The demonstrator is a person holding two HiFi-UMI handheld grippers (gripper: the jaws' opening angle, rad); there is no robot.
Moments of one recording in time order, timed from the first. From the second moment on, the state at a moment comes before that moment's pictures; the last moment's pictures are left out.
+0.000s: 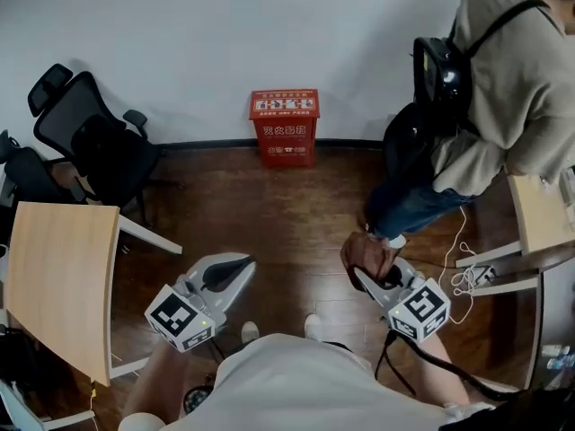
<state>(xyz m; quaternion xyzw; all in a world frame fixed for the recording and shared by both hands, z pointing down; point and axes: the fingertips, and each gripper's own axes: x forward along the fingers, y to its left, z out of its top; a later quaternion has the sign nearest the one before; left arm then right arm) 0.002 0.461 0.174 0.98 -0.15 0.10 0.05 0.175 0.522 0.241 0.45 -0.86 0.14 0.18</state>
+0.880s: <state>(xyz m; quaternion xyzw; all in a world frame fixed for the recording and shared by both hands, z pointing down) -0.155 0.464 0.170 0.99 -0.14 0.07 0.05 0.017 0.525 0.210 0.49 -0.84 0.09 0.20</state>
